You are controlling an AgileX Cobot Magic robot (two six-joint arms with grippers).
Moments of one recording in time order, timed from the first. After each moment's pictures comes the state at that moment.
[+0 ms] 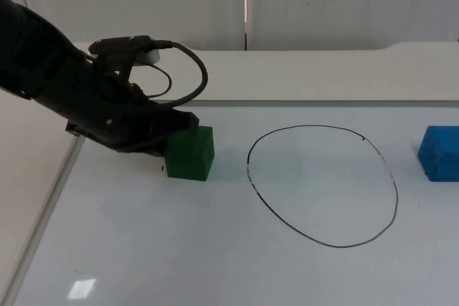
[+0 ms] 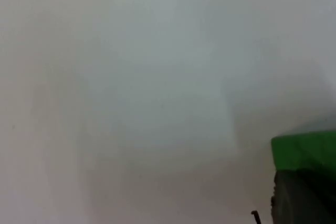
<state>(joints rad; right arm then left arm) 0.12 0.00 -0.52 0.01 1.08 0.00 -0.27 2.05 -1.02 -1.25 0.25 1.12</state>
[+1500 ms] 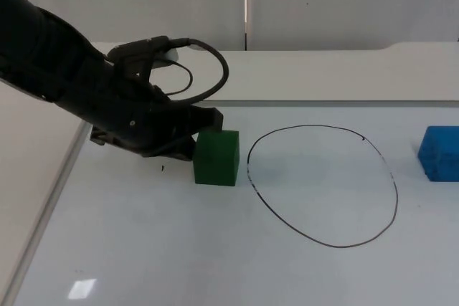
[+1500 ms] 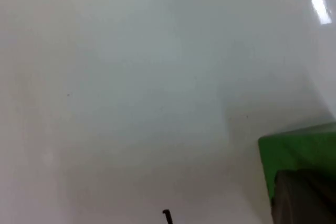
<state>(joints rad) 0.12 0.00 -0.52 0.01 1.08 0.00 -0.33 2.05 -1.02 -1.37 0.30 1.12</state>
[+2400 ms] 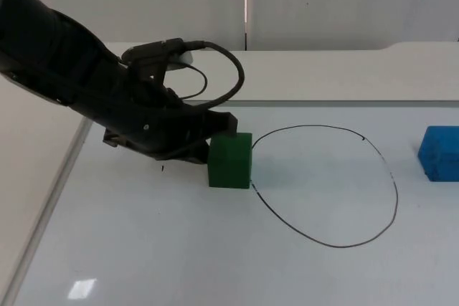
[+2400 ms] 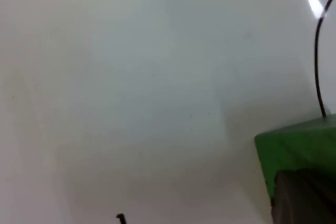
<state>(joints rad) 0.12 0.00 -0.52 0.01 1.08 0.00 -0.38 2.05 -1.02 -1.39 0.28 1.14</state>
